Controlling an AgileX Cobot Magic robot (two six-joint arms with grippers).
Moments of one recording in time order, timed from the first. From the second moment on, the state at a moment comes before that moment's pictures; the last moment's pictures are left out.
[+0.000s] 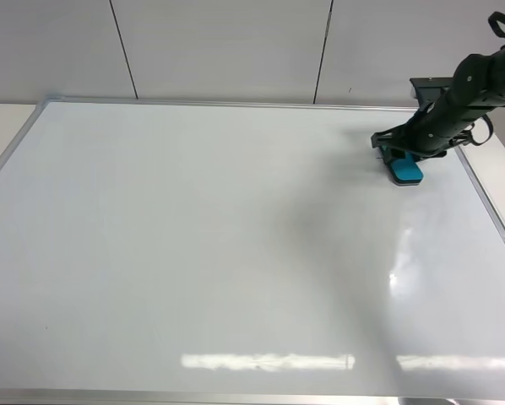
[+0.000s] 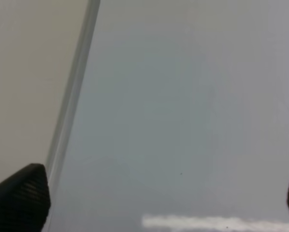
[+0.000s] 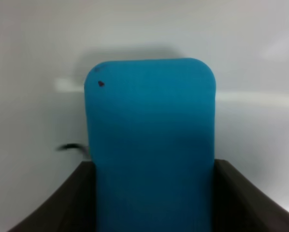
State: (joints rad) left arm -0.03 -0.01 -0.51 0.07 1.06 -0.08; right arm 0.01 2.07 -1.26 0.02 0.34 -0.07
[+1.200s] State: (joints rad) left arm -0.03 -0.01 -0.51 0.07 1.06 -0.08; right arm 0.26 2.08 -1.26 0.02 0.33 -0.04
